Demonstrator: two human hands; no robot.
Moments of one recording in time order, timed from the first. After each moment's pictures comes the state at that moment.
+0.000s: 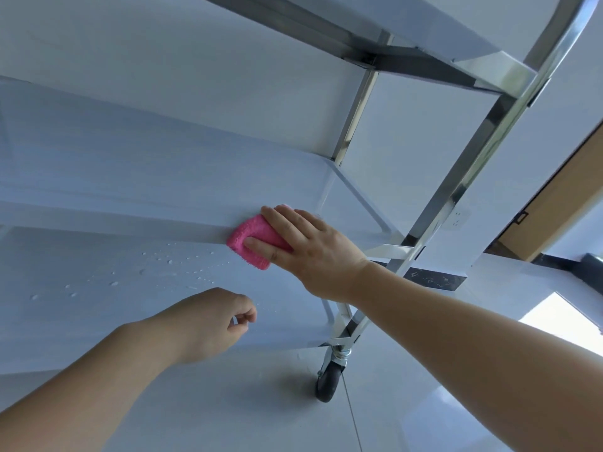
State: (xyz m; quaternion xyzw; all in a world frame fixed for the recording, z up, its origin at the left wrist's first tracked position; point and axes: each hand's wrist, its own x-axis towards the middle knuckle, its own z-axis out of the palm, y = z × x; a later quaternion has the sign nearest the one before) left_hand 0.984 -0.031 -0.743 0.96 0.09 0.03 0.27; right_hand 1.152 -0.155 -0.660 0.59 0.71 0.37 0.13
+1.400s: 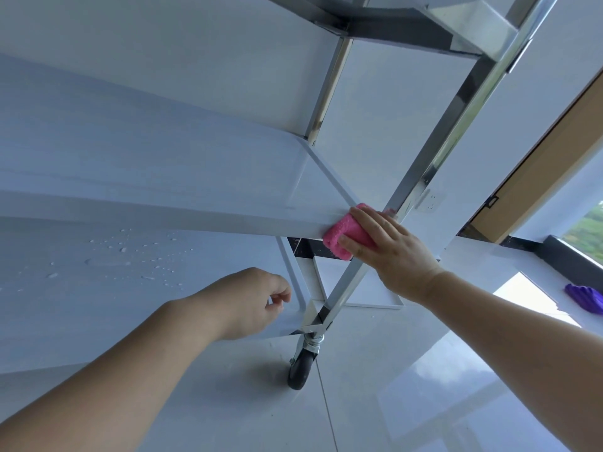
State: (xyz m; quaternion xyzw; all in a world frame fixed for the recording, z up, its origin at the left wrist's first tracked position) left_hand 1.058 -0.090 -0.729 0.94 0.05 0.02 0.33; right_hand 1.272 -0.288 -0.673 0.66 0.63 0.38 0.16
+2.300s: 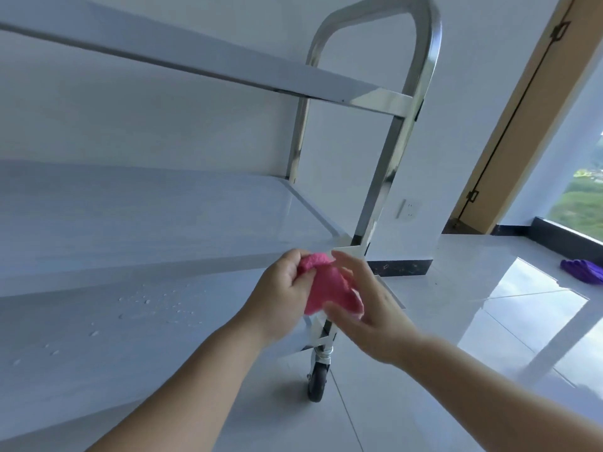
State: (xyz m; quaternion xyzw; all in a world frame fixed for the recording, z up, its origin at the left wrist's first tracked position) left_hand 1.027 -0.143 -0.647 0.74 0.00 0.24 0.62; right_hand 1.102 -0.297 -0.650 0.76 0.50 0.04 -0.40
